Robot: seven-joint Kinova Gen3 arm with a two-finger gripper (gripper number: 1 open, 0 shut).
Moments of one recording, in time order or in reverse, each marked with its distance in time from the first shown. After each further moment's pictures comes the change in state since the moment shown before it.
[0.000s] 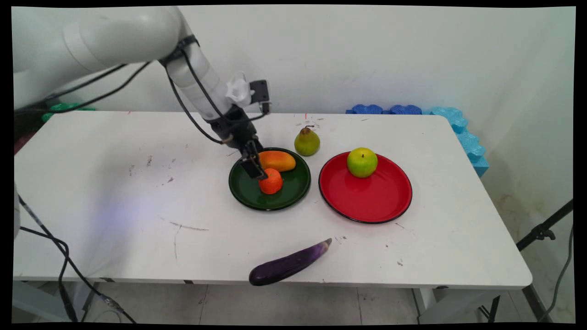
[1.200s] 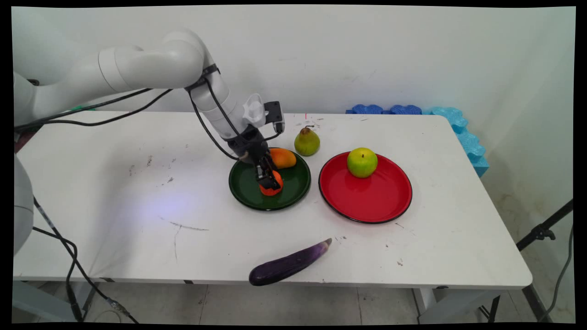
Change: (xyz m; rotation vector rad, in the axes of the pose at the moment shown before) arm 0.002 -0.002 0.057 -0.027 0.016 0.002
